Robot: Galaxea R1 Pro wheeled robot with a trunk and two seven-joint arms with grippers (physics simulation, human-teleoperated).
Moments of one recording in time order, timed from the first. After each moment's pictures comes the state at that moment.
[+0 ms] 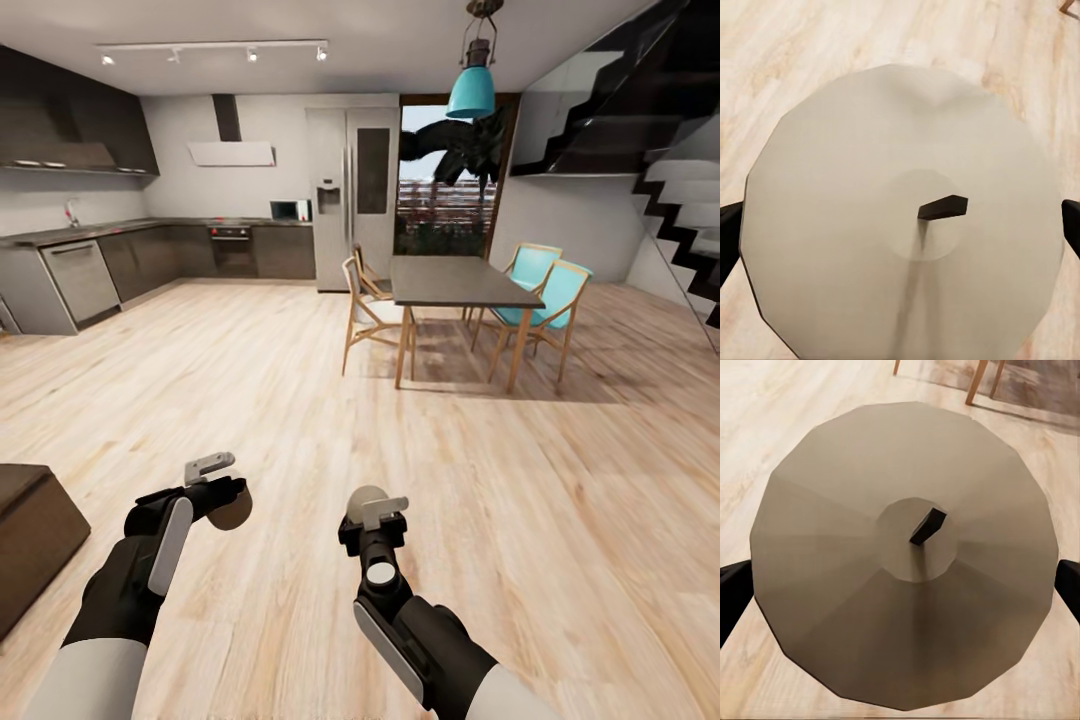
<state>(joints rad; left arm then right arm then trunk) -0.56 0.01 0.15 -1.25 0.27 0.79 0.17 -0.56 0.17 0.73 -0.93 -0.33 0.25 -0.61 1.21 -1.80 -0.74</state>
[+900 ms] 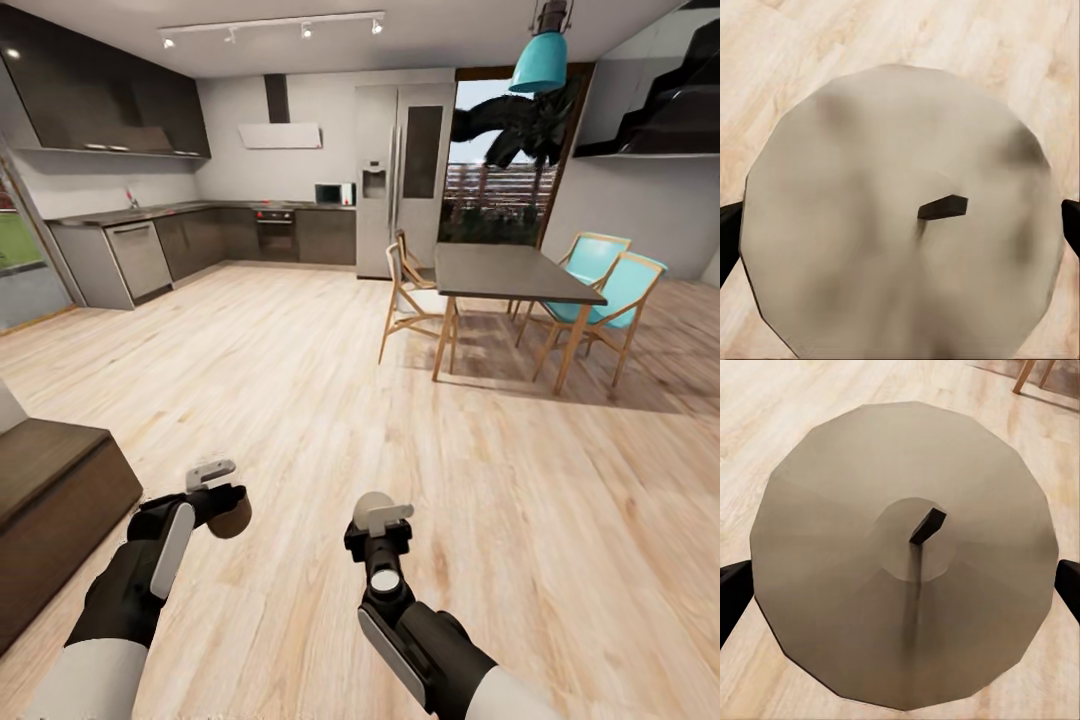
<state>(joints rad) -0.56 0.02 0.15 -1.19 0.27 0.77 0.17 -0.56 0.17 0.73 -0.85 -0.33 0.18 -0.61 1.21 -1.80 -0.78</state>
